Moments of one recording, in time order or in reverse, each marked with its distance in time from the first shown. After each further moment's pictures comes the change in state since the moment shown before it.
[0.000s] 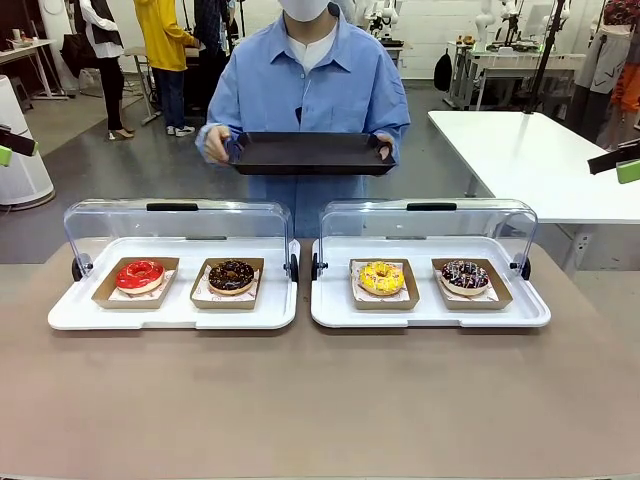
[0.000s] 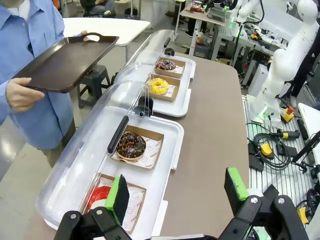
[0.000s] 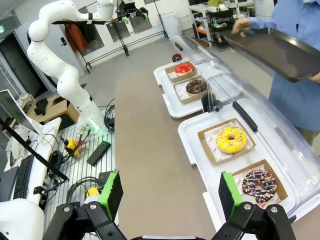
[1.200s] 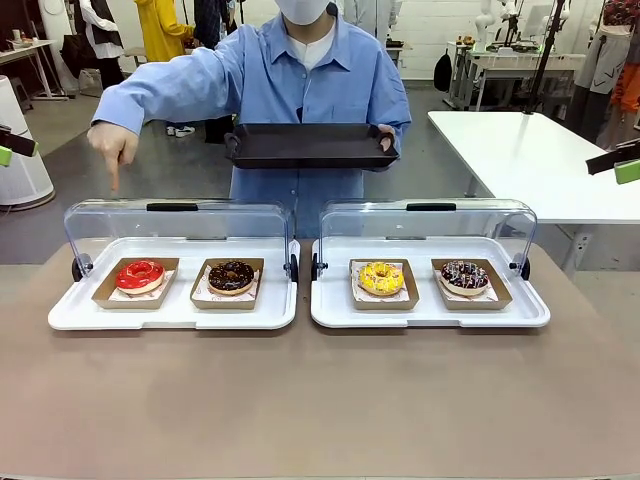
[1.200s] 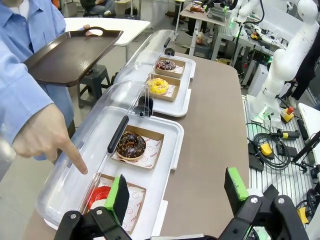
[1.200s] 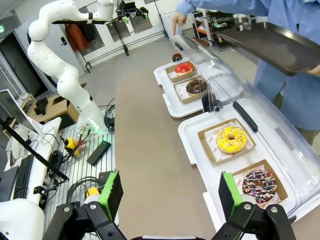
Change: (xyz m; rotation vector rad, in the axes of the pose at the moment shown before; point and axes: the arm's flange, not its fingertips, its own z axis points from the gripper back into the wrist) left arm 0.000 0.000 0.000 0.000 0.000 0.000; right arm 0.000 0.000 0.000 0.000 0.001 0.000
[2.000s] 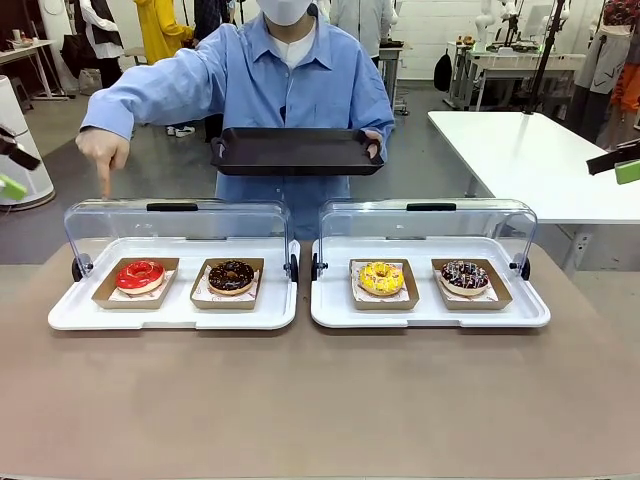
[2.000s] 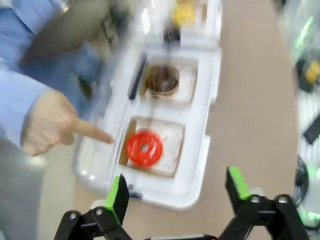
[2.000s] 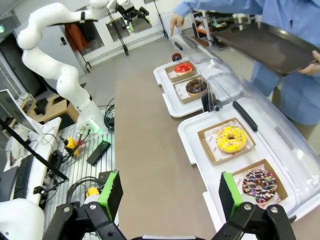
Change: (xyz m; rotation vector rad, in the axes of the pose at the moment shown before) left arm 0.015 -0.026 -0.037 0.247 0.470 -0.252; right arm 0.000 0.000 0.000 -0.001 0.001 -0.001
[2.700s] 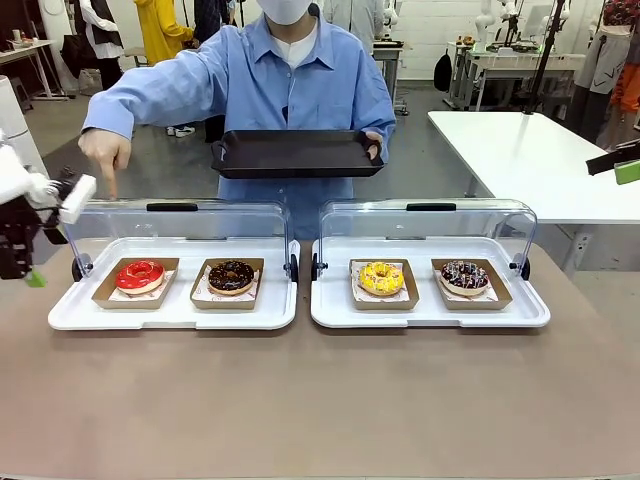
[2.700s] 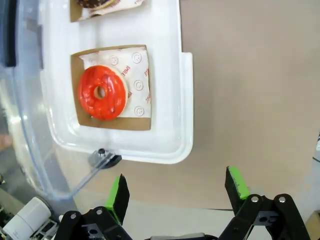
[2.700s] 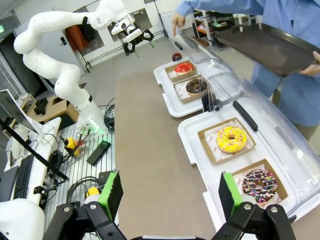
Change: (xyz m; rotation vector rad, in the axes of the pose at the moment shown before) left arm 0.008 -0.045 -0.121 -0.022 0.550 -0.228; right arm 0.000 0.000 0.000 0.000 0.000 -0.001
